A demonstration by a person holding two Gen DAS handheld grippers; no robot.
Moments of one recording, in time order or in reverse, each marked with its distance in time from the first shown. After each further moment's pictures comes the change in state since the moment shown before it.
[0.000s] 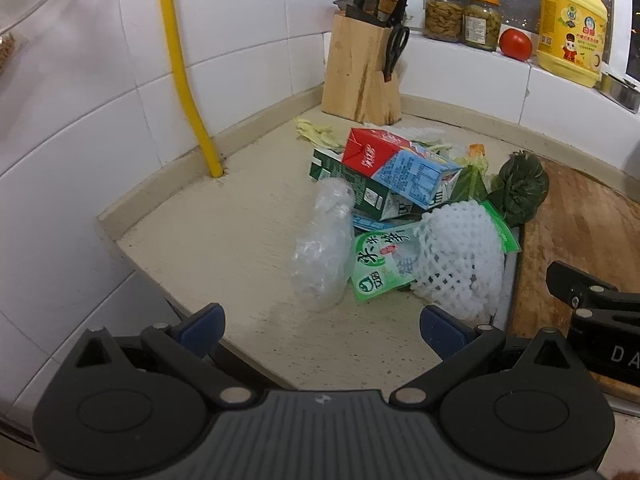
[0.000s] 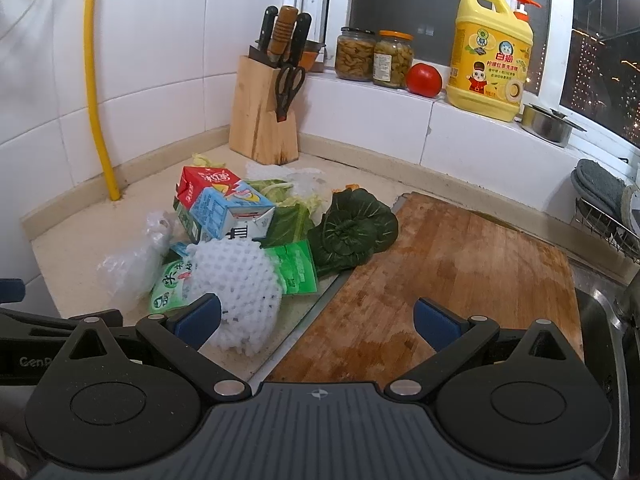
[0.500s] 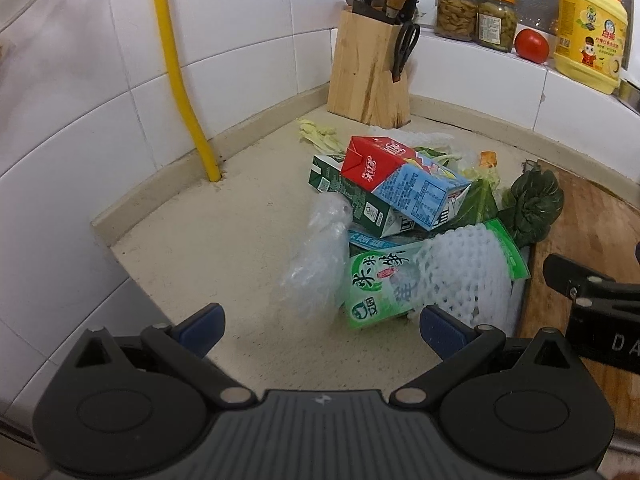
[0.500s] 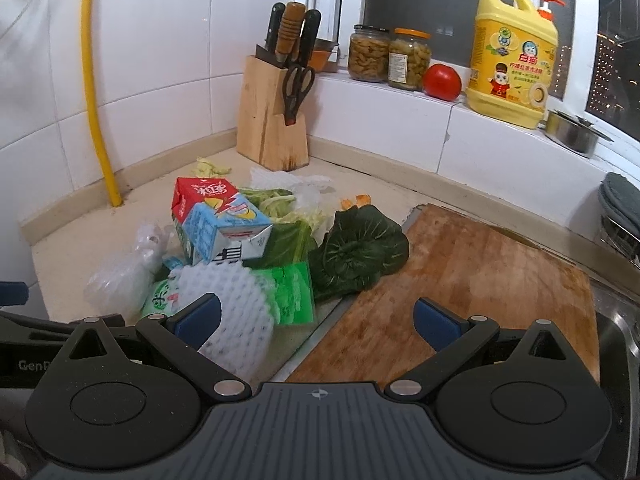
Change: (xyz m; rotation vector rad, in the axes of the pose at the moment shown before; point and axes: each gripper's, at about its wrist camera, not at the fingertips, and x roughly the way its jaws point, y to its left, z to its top) left arm 0.021 -0.013 0.022 -0.027 0.018 0.036; right arm 0.033 -0.018 0.024 -0.020 0.004 0.070
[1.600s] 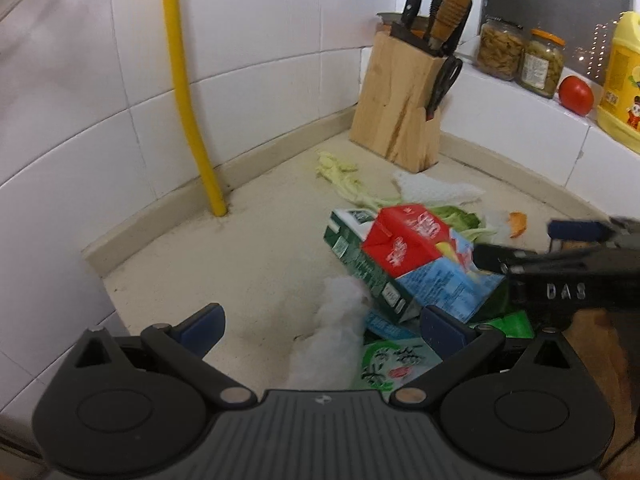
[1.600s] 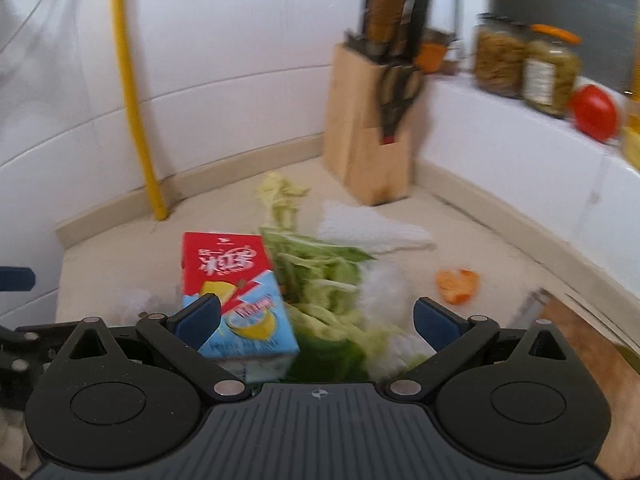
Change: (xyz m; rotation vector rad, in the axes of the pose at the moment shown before) left arm 0.033 0.017 0.060 -0.111 -0.012 0.014; right arm 0.126 -0.005 0.088 -0.194 0.045 0.398
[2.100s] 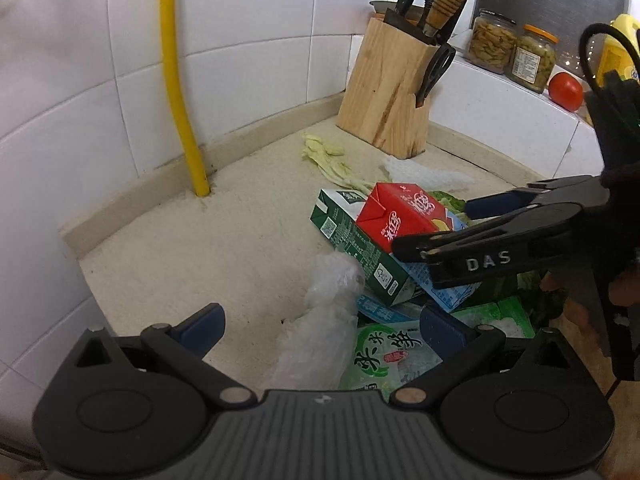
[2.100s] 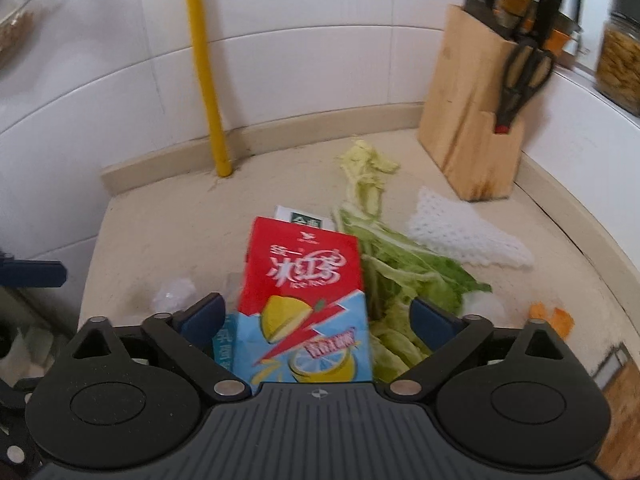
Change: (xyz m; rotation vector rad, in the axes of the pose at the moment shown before) left arm 0.012 0.009 -0.012 -0.025 0.019 -0.088; right arm 0.052 0.032 0.021 -0.159 0.159 0.155
